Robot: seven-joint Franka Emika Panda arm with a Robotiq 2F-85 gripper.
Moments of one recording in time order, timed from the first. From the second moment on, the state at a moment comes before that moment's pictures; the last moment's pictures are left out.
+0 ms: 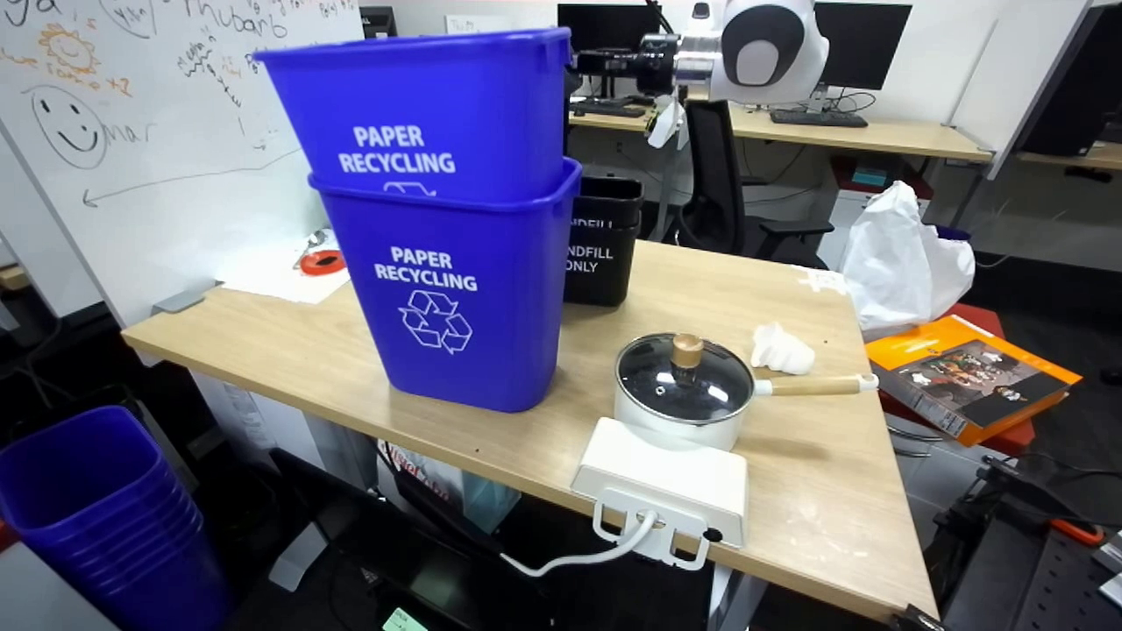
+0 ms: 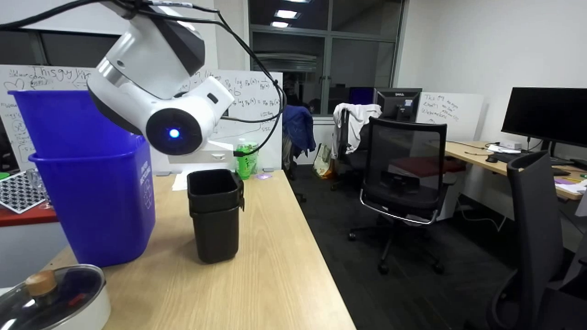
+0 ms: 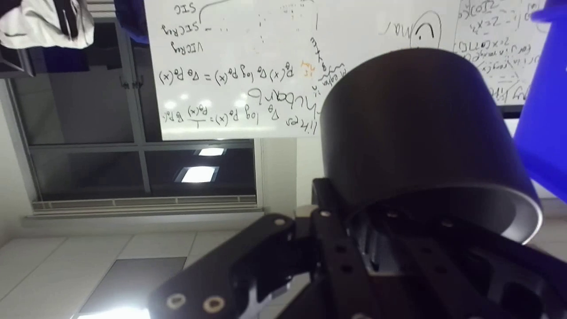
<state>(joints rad) 0.03 0.56 -0.18 -1.58 2.19 2.29 -2.30</state>
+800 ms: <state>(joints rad) 0.02 0.57 -0.18 -1.59 1.94 2.46 -2.28</state>
